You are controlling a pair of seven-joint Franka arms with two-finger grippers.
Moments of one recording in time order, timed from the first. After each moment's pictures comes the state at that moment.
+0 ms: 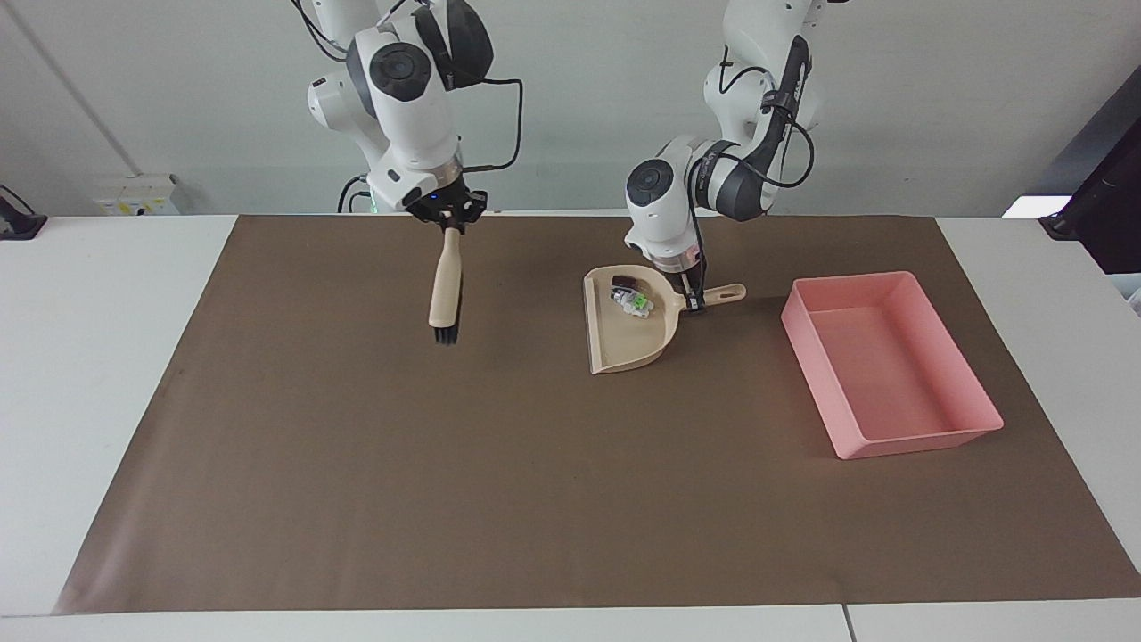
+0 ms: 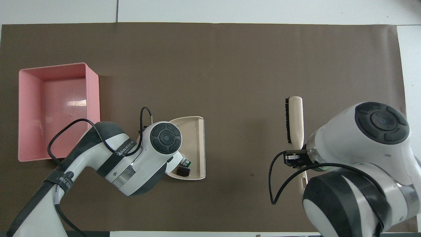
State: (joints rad) left arm -0.55 0.06 -0.09 -2.19 0.34 1.95 0.82; right arm 0.29 -0.24 0.00 -2.13 0.05 1.65 0.35
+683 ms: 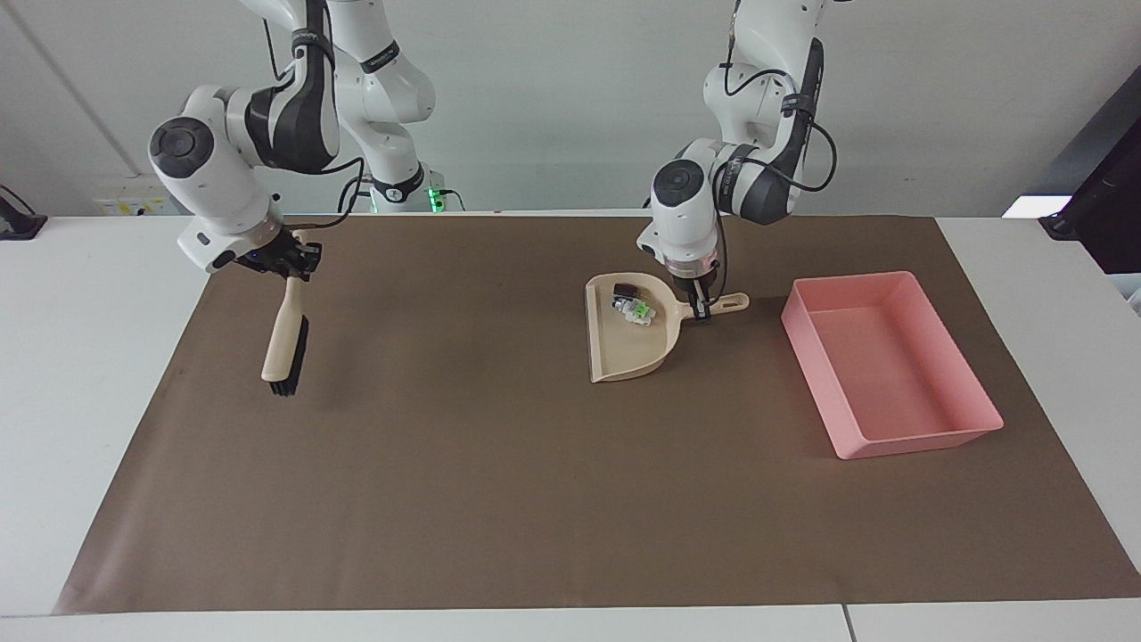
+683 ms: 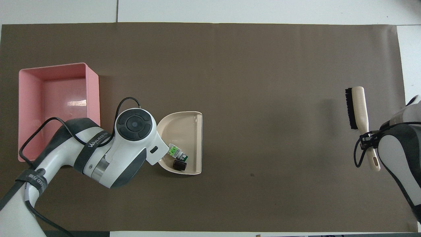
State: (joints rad) left arm -0.44 0.02 -0.08 -2.19 0.19 2.05 1.05; right arm -0.18 -0.10 0.00 -2.22 -0.10 1.87 -0.15
